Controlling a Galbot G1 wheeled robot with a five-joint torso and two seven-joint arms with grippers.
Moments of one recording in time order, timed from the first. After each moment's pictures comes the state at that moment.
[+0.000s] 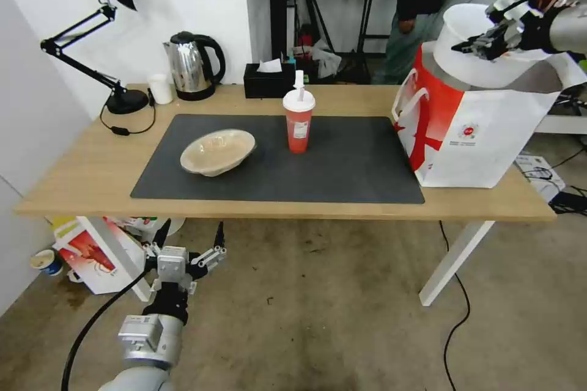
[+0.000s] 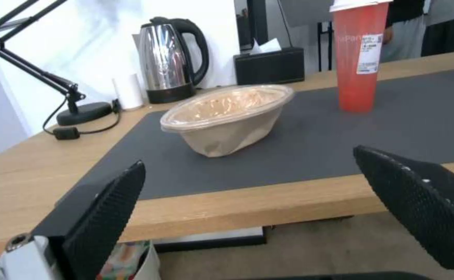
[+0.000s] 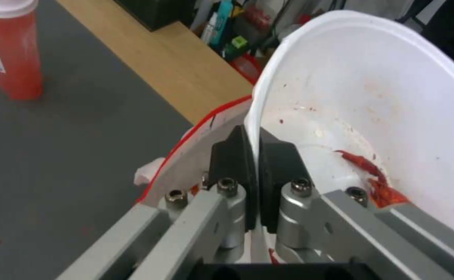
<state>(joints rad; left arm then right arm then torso) 1.80 -1.50 -0.55 -2.30 0.00 0.00 0.00 0.46 0.37 -0.68 1.53 0.86 -0.66 -0.50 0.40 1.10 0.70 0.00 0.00</state>
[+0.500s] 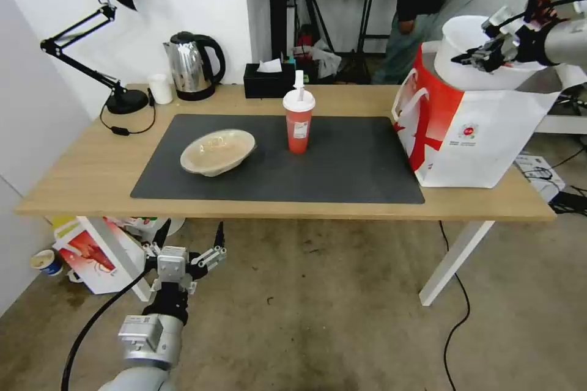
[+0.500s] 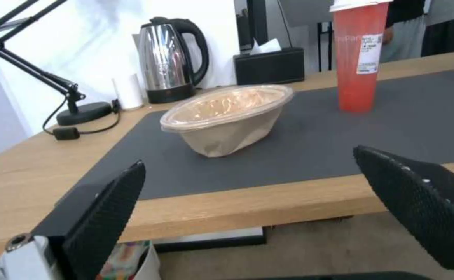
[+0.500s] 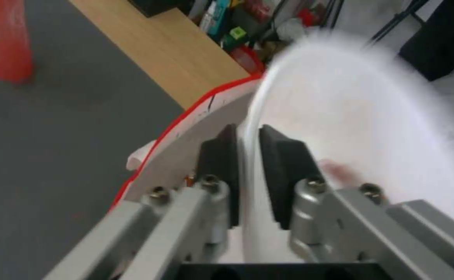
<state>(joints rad) 1.80 -1.50 -0.55 -2.30 0.00 0.00 0.00 0.39 0.37 -0.63 1.53 0.80 -0.65 -0.51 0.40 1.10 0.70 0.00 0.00</state>
